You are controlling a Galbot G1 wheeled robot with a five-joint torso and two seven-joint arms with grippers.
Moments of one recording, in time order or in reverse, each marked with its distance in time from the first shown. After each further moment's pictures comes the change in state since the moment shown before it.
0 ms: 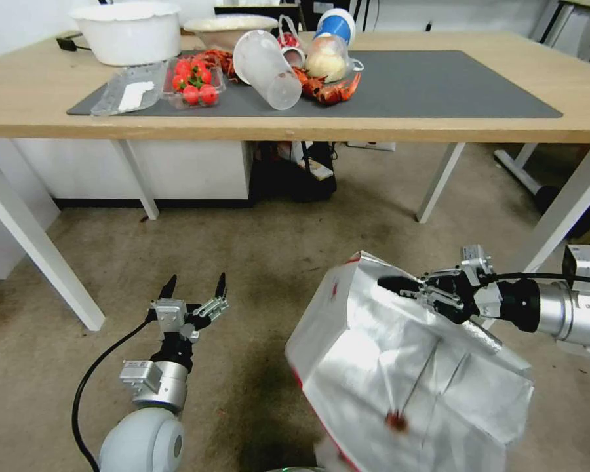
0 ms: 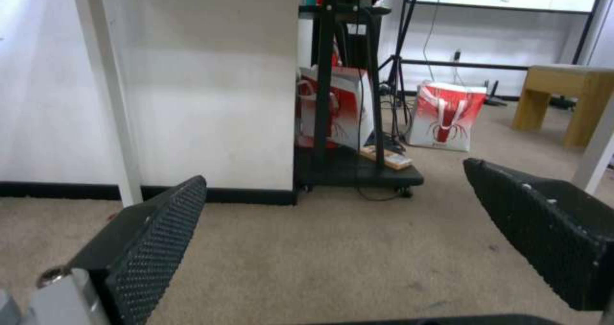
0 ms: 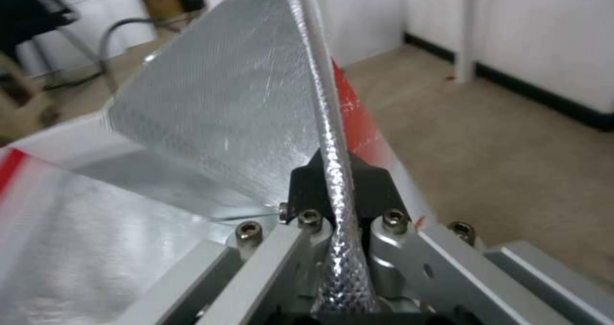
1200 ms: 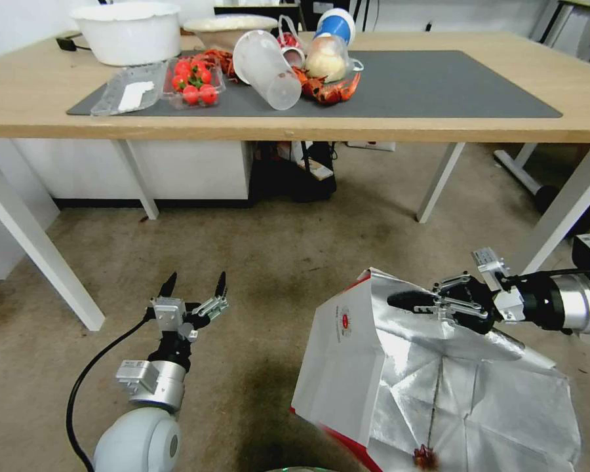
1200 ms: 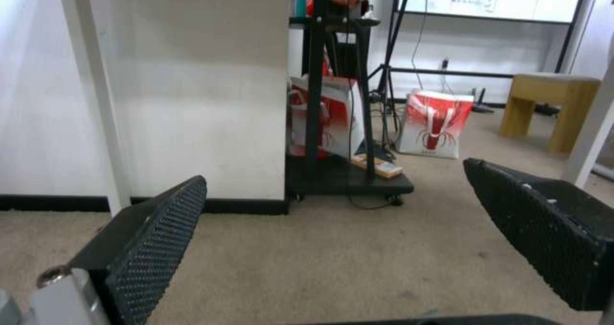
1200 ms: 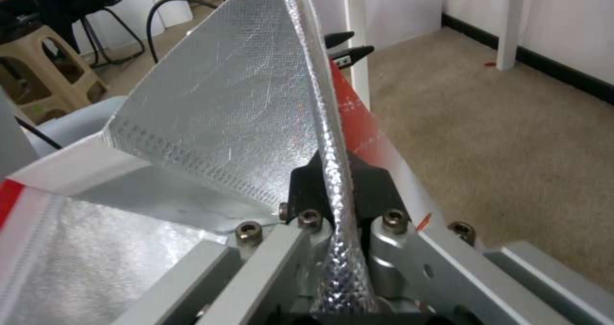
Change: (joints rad) left arm 0.000 0.000 -0.018 -0.009 -0.018 -0.007 0.046; right arm 0.013 -0.030 0.032 -0.057 -0.010 -0.033 -0.148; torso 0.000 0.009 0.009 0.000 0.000
